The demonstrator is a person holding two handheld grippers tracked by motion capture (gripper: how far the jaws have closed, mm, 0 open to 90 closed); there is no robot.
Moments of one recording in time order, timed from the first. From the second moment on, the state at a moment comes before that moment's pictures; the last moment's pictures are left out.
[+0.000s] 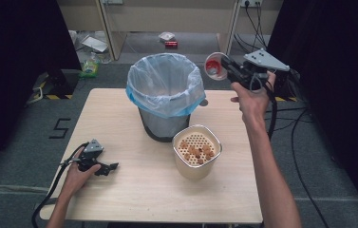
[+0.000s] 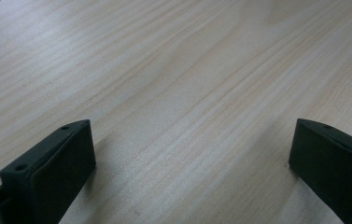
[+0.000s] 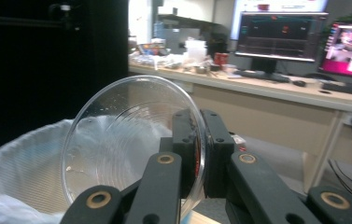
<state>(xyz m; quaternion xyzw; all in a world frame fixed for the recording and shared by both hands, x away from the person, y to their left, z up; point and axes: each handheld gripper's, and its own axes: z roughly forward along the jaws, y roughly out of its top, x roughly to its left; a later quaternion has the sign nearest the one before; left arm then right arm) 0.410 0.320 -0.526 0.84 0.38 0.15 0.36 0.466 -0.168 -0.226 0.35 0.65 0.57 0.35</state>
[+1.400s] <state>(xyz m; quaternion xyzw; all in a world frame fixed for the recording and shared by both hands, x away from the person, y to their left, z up) 0.410 0.320 -0.526 0.84 0.38 0.15 0.36 0.492 -0.155 -0.247 0.37 0.71 0.52 0.29</state>
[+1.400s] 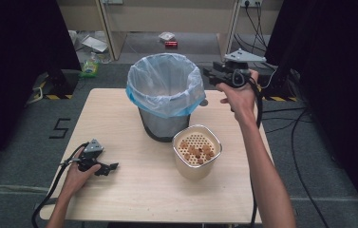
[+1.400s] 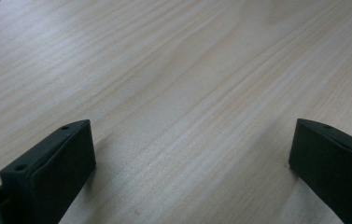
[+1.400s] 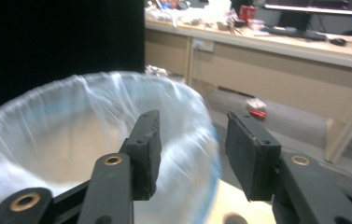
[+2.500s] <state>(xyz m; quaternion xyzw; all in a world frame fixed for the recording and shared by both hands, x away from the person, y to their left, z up) 0.410 0.320 -0.526 0.83 0.38 0.15 0.36 0.413 -0.254 -0.411 0.44 0.75 0.40 0.28</state>
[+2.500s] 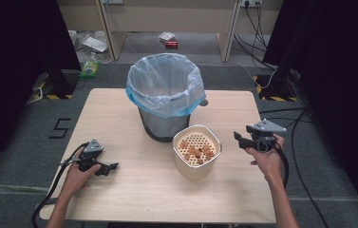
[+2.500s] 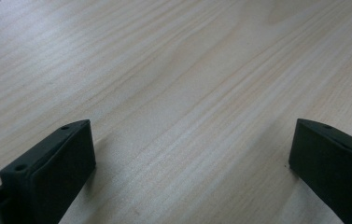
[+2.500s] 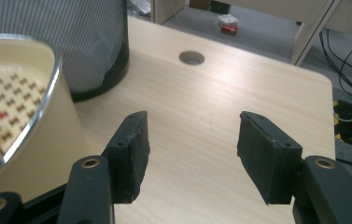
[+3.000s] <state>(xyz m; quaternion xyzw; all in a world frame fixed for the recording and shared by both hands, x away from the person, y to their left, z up) 0.410 0.320 -0.526 0.84 0.38 0.15 0.36 0.394 -0.255 -0.457 0.45 0.77 0.36 0.26</state>
